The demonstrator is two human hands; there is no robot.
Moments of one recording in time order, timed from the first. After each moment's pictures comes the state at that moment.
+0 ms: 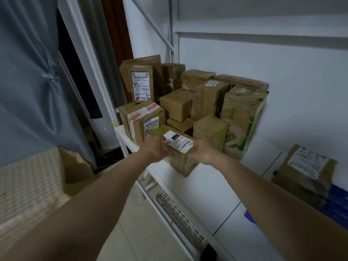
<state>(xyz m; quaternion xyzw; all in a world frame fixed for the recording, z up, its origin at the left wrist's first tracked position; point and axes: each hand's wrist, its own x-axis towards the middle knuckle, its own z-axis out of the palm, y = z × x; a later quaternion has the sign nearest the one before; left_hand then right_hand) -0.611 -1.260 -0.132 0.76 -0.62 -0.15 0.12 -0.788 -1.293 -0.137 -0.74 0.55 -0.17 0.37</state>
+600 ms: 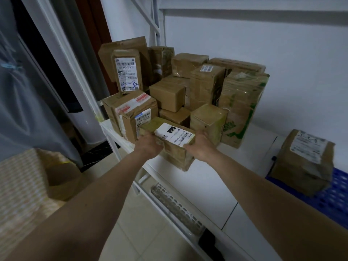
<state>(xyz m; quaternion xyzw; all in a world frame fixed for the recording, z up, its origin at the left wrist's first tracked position) -0.585 -1.297 -0.173 0.79 -0.54 -0.24 0.17 -0.766 -1.308 -0.169 -0.69 0.61 -0.21 0.34</state>
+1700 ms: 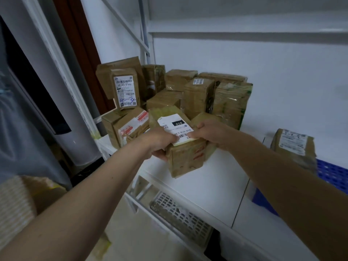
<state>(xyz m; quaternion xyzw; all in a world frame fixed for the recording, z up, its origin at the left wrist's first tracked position) -0.604 -1.244 -0.059 0.65 -0.54 -0.47 0.23 -0.769 -1.275 -0.067 -0.66 0.61 -0.21 0.39</state>
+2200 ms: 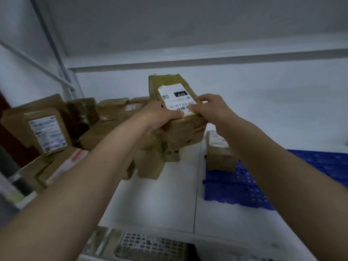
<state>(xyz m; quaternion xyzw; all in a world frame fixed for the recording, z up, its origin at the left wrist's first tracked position) -0.737 -1.258 0.025 0.46 -0.74 -0.42 0.27 -0.890 -1.208 0.010 -0.47 0.64 -0.55 0.27</state>
